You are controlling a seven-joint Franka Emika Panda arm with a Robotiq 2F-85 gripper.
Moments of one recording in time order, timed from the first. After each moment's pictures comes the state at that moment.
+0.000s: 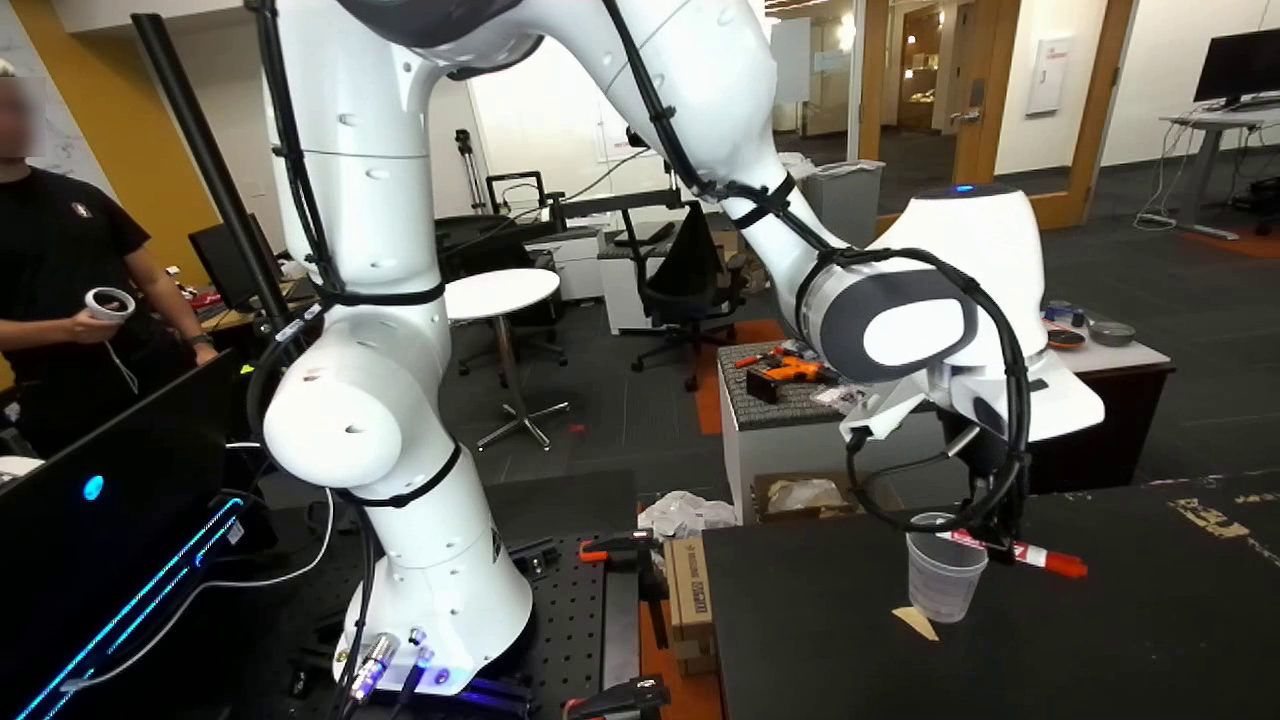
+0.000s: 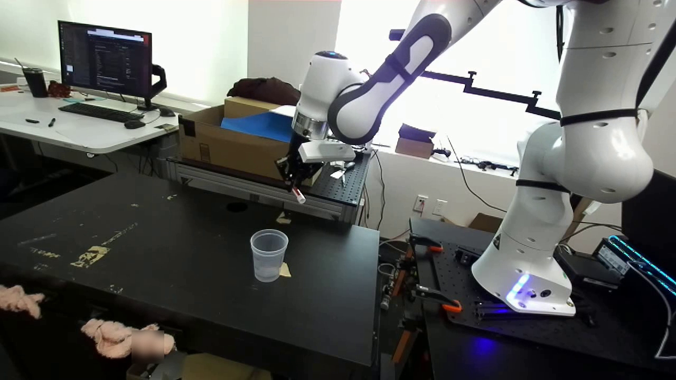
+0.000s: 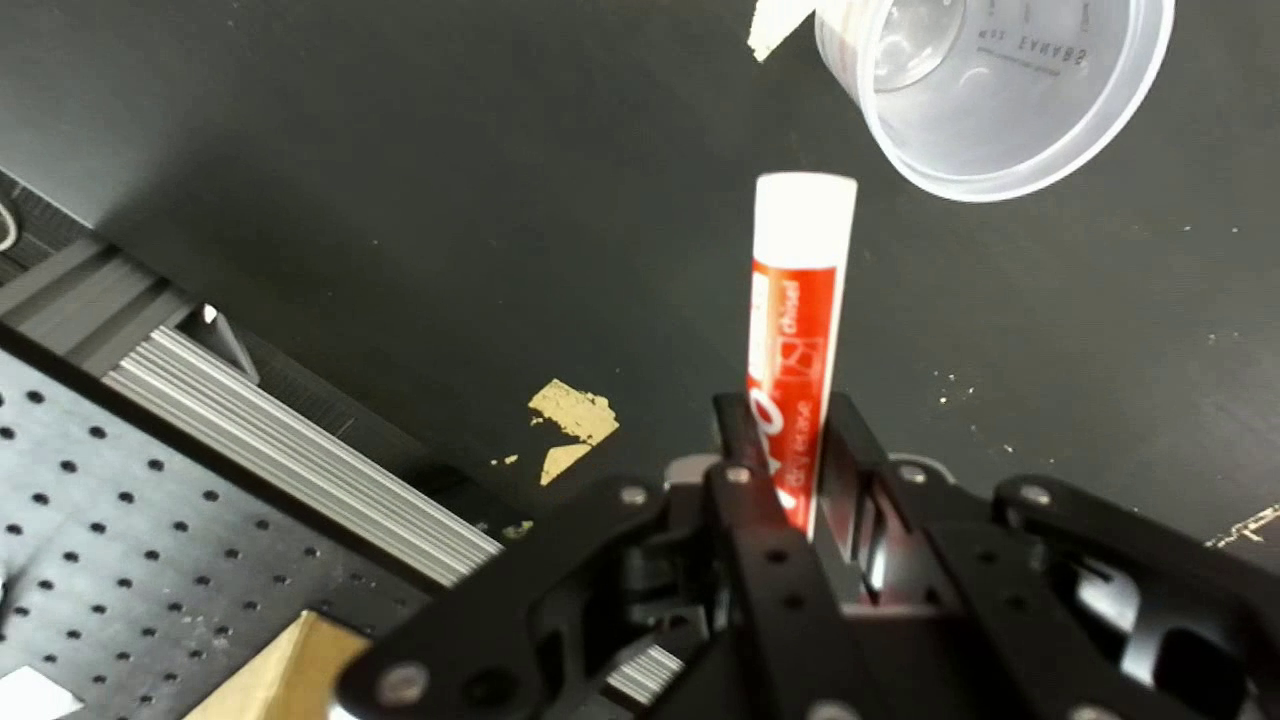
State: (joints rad) arm 0.12 0.24 -0.24 -2.32 -0.13 2.77 0.81
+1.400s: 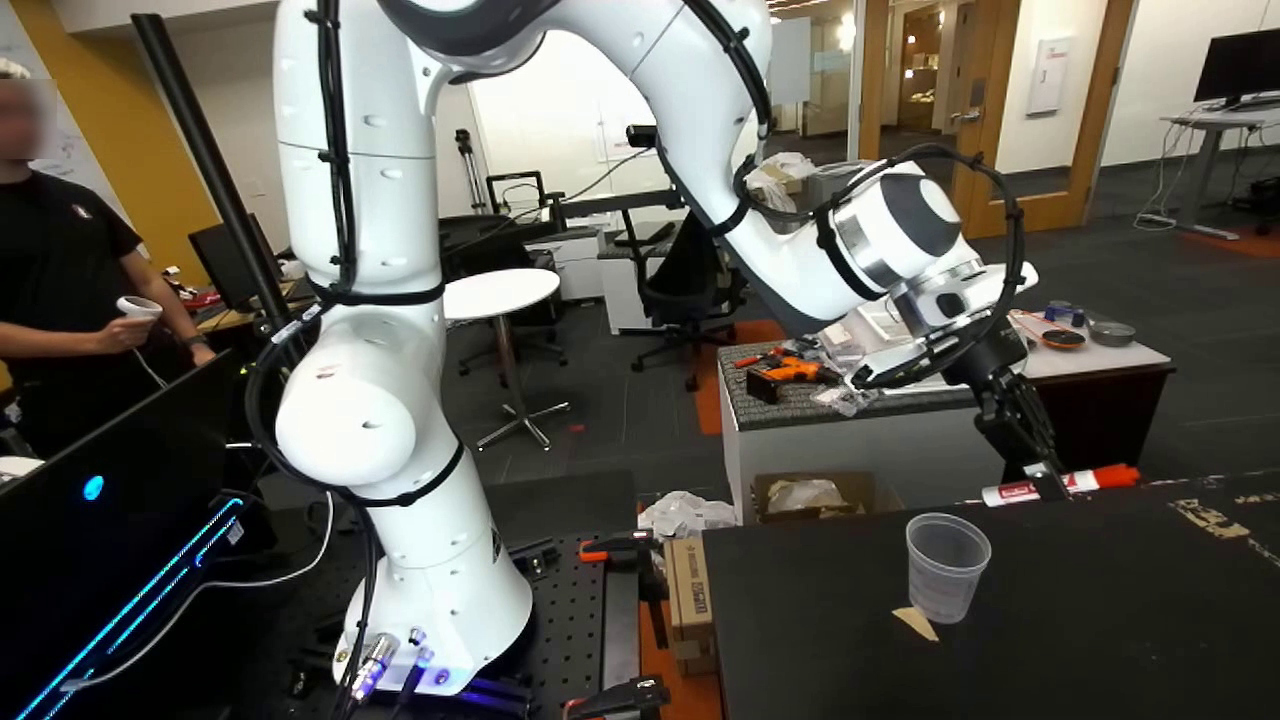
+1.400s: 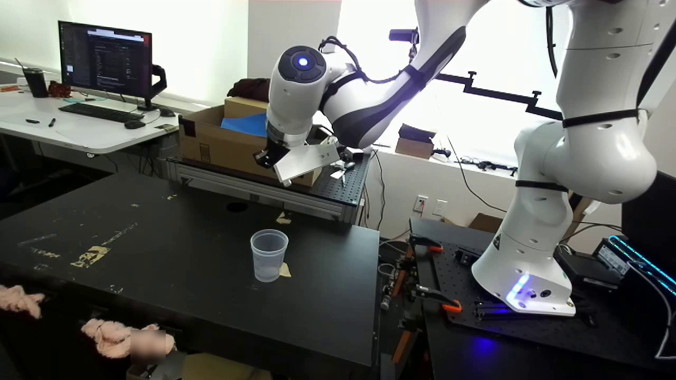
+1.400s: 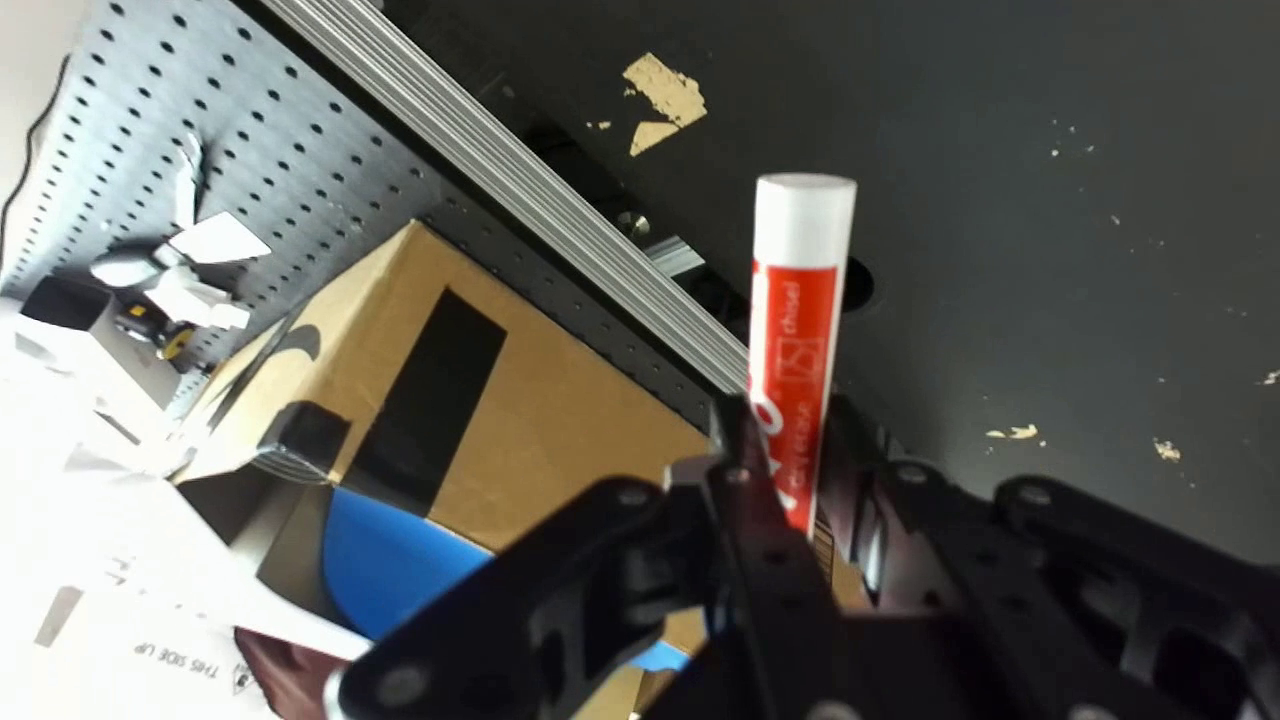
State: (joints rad) arm 0.20 0.26 -0.14 -2.15 -1.03 2.41 1.59
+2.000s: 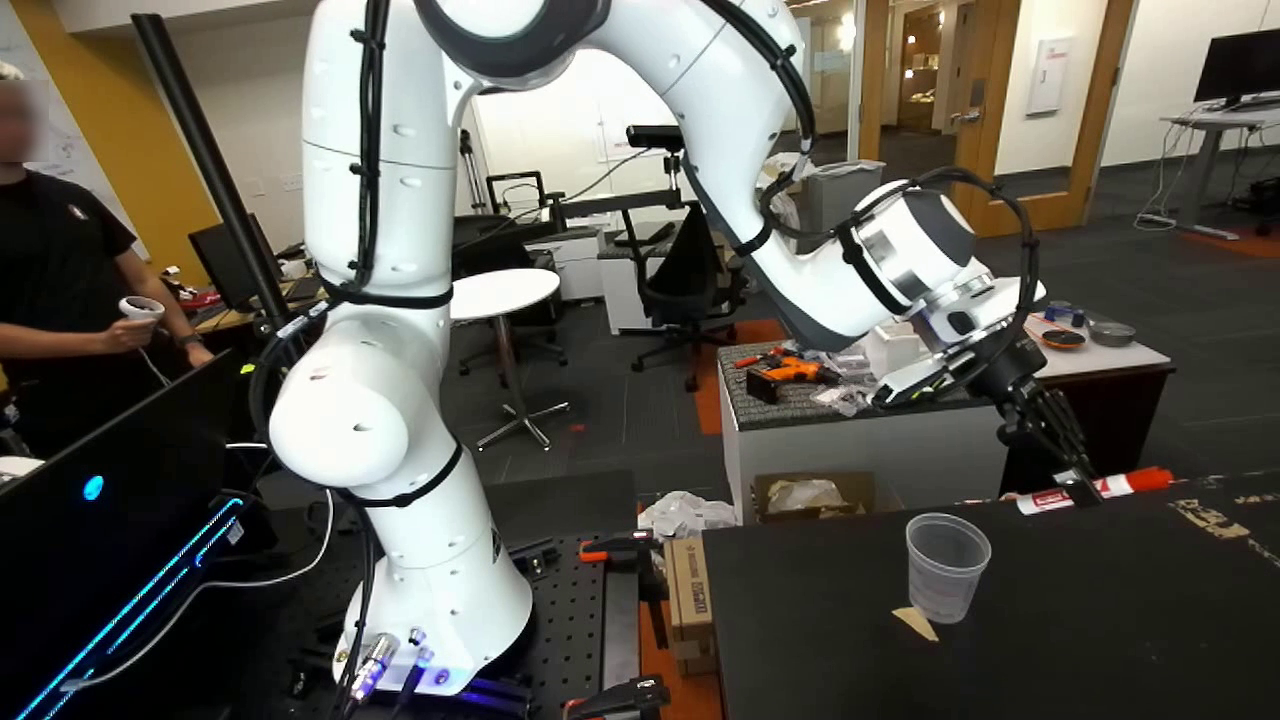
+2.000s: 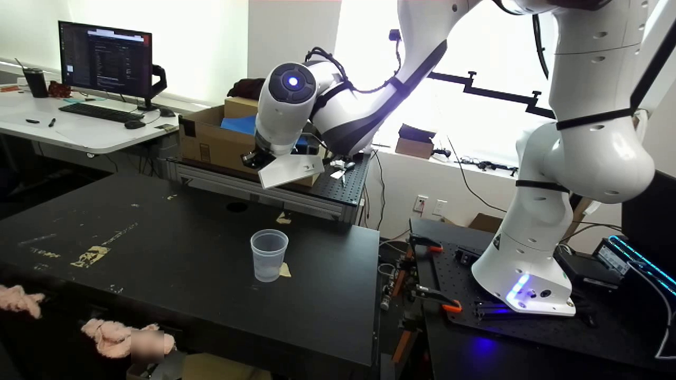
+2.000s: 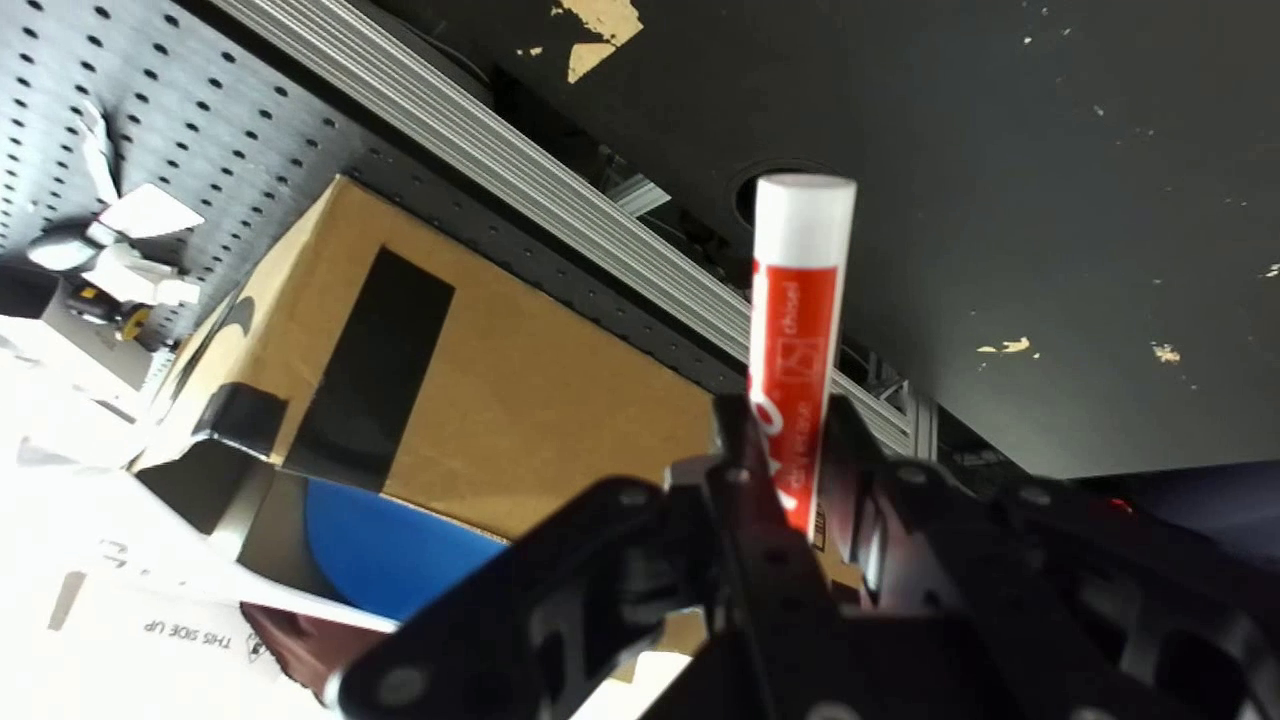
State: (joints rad) arm 0.15 0.35 -0.09 -2.07 -1.17 2.41 1.78
